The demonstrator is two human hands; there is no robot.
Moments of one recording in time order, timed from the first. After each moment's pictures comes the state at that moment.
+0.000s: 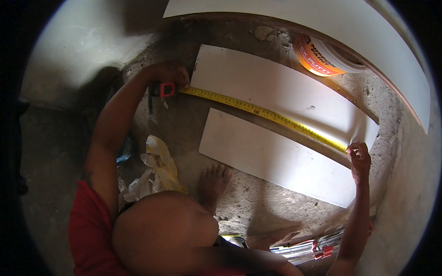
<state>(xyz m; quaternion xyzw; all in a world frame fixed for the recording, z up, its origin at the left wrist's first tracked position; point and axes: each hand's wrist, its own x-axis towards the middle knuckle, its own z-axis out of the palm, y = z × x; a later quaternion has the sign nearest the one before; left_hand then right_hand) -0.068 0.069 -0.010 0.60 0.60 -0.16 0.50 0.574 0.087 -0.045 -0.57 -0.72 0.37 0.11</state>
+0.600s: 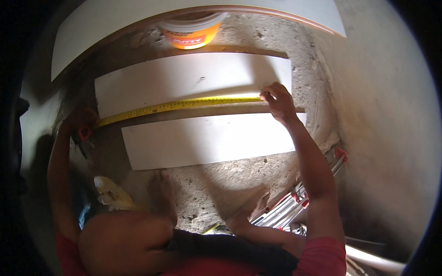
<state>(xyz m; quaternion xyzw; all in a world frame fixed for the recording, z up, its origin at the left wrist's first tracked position) -0.102 0.061 -0.050 0.74 0.51 -0.12 0.41 0.568 0.077 -0.048 -0.57 -0.75 0.31 0.14</state>
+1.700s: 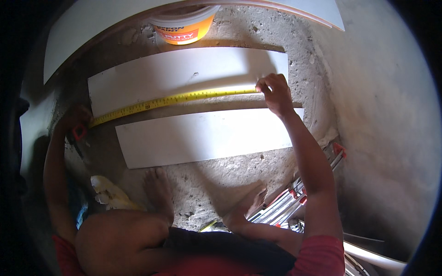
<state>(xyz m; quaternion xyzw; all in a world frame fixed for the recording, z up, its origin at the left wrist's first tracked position) -0.112 0.061 -0.057 0.79 0.44 -0.18 0.39 0.553 0.084 -0.038 -0.56 -0.78 0.22 0.14</state>
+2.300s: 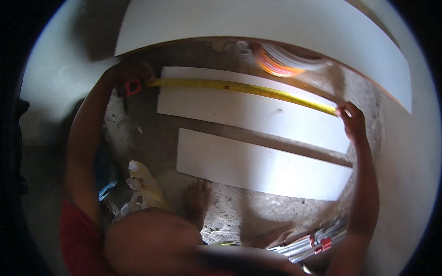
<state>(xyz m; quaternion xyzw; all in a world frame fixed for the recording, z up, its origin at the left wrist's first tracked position) -0.123 0.137 -0.021 0.65 0.53 -0.04 0.54 0.553 0.187 -0.034 -0.57 -0.75 0.31 0.10</state>
